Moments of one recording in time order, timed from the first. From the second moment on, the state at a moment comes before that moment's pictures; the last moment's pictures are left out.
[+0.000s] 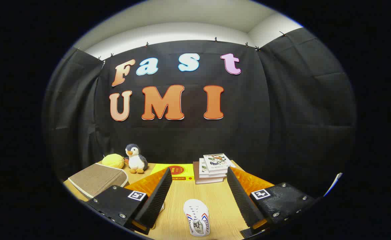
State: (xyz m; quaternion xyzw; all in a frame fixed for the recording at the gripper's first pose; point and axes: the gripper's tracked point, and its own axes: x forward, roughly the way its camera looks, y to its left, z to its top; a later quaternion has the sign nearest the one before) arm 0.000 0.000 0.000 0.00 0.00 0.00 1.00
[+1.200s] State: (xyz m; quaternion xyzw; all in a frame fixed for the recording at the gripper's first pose) arm 0.006 0.079 -0.049 0.02 0.08 0.12 0.99
